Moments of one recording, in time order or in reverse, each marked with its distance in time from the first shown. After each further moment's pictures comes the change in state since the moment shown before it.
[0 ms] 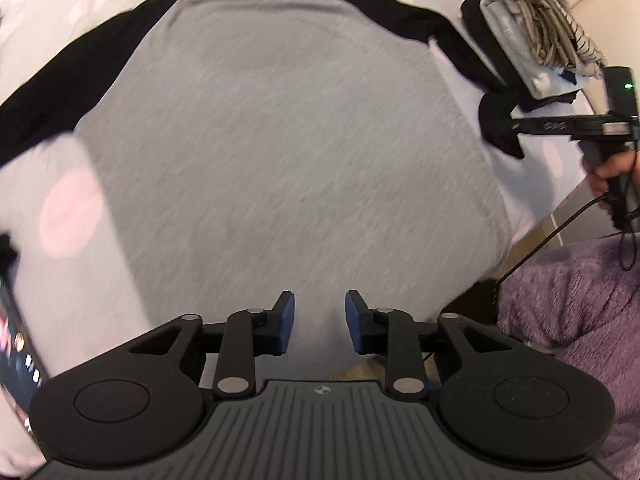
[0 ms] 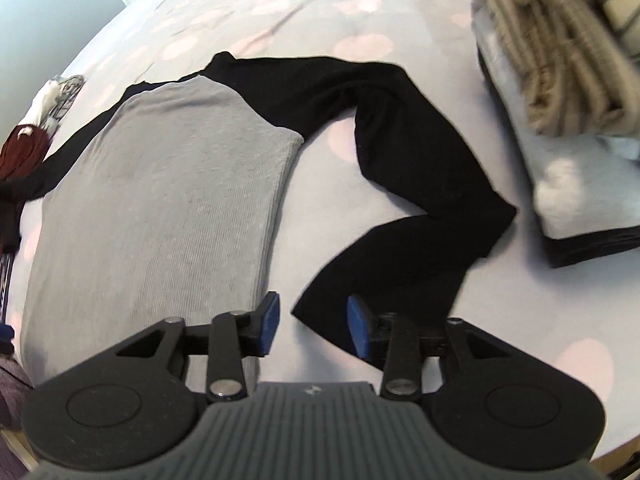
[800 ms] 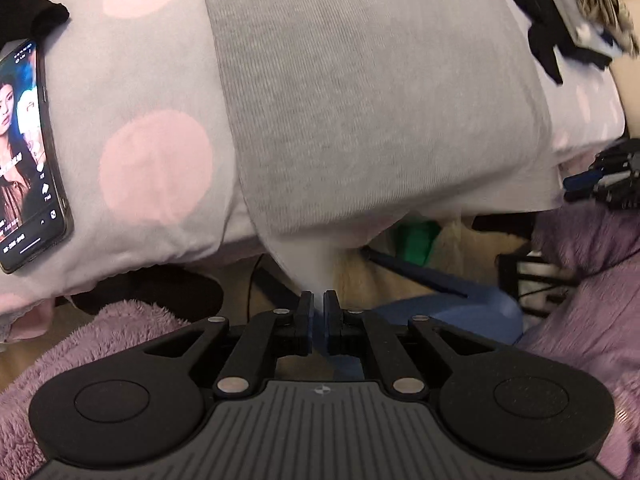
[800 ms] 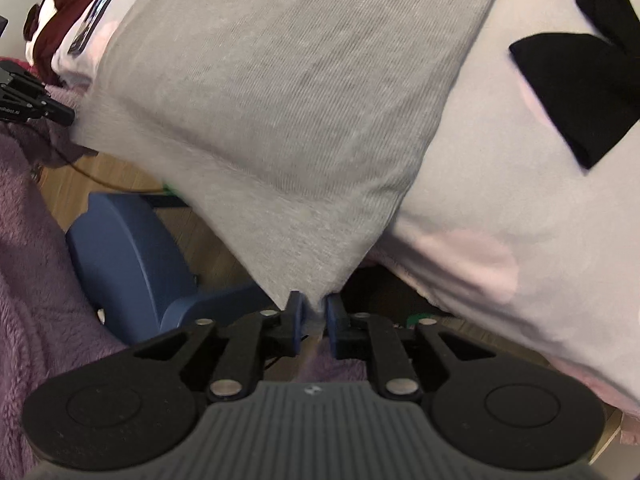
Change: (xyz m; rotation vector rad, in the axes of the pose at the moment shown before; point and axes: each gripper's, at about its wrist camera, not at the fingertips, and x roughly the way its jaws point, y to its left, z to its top) left arm 0.000 0.052 -0.109 -0.171 0.199 -0.028; right arm -0.019 0.053 -0.117 -0.432 0.513 0.177
